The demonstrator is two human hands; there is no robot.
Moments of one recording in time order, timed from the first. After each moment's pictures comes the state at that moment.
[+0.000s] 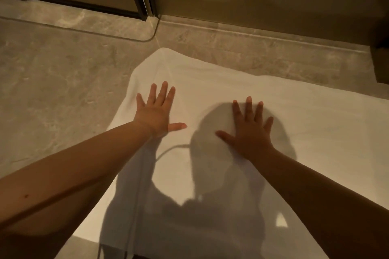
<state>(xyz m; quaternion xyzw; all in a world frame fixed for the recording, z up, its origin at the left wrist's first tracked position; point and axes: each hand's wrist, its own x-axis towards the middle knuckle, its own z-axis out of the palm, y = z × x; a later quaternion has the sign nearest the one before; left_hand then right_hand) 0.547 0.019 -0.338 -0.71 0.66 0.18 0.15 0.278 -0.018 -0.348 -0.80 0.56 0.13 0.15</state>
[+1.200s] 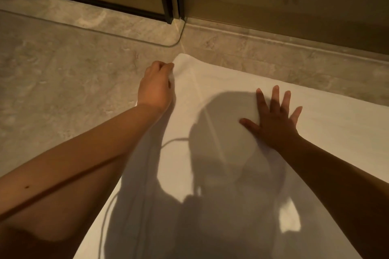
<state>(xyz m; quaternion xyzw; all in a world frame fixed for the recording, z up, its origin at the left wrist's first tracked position) 0.614 -0.042 -0.325 -0.79 0.57 0.10 -0.20 0.316 -0.092 -0.360 -0.81 0.57 0.13 0.11</state>
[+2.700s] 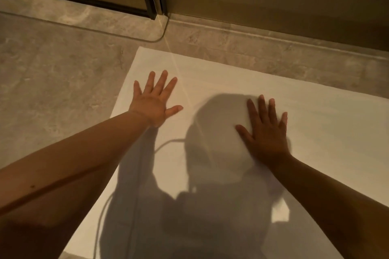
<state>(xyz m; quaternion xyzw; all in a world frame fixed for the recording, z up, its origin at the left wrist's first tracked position) 0.595 -0.013 -0.351 -0.72 0.66 0.14 0.13 0.276 -0.039 -0.357 -0.82 0.56 0.06 0.12</state>
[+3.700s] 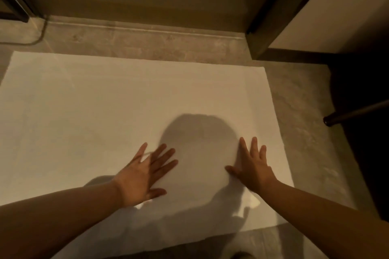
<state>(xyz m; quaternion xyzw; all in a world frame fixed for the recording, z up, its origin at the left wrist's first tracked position) 0.360 0.116 -0.337 -0.36 0.92 0.08 0.12 0.030 0.096 -0.314 -0.60 0.73 0.18 0.27</state>
